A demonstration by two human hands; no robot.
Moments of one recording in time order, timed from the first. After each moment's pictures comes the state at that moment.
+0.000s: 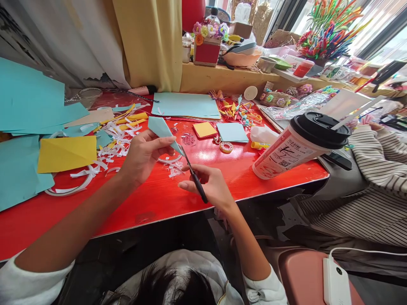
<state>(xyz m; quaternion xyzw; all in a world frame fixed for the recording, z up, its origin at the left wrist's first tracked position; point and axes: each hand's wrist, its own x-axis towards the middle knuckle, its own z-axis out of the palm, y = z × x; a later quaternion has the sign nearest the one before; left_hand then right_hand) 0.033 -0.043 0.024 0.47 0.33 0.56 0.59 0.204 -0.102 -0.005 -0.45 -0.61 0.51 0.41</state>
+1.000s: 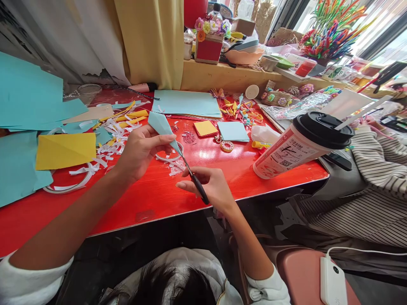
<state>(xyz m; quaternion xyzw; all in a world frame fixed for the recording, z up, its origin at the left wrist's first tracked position) 0.026 -0.040 0.027 0.53 0.34 0.54 0.56 0.200 -0.108 0.002 -0.48 -0.59 0.51 0.40</state>
